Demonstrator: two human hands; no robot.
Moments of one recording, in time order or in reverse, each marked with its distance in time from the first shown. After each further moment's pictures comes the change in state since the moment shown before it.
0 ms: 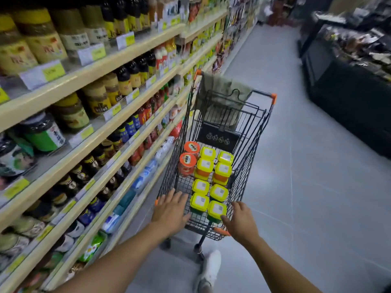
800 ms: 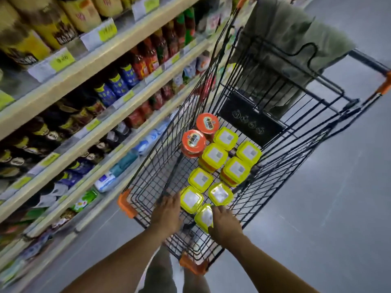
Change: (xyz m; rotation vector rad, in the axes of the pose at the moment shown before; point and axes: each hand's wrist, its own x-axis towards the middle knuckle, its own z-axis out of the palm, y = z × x) left_hand 0.208 0.020 0.124 -0.218 -0.312 -0.490; right_hand 0.251 0.052 0.069 -0.328 -0.651 -0.390
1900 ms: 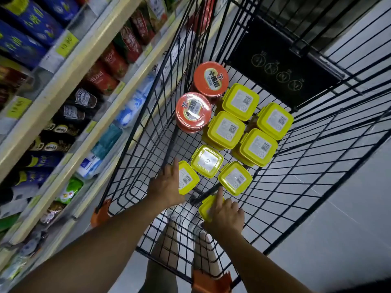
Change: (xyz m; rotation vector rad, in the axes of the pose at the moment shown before) left_hand 0.149 -0.047 0.032 0.123 -0.162 0.017; right_hand 0.107 -0.021 0.091 -0.063 -0.115 0.347
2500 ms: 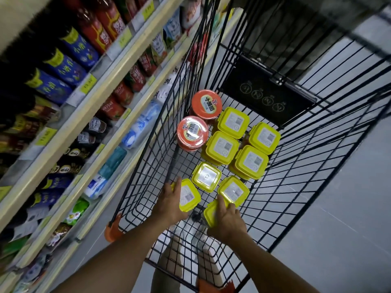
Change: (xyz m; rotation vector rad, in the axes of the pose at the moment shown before) left_hand -0.027 -0.003 -0.010 -0.294 0.037 0.029; right_hand -0.008 0.011 -0.040 0.316 -0.032 -0.073
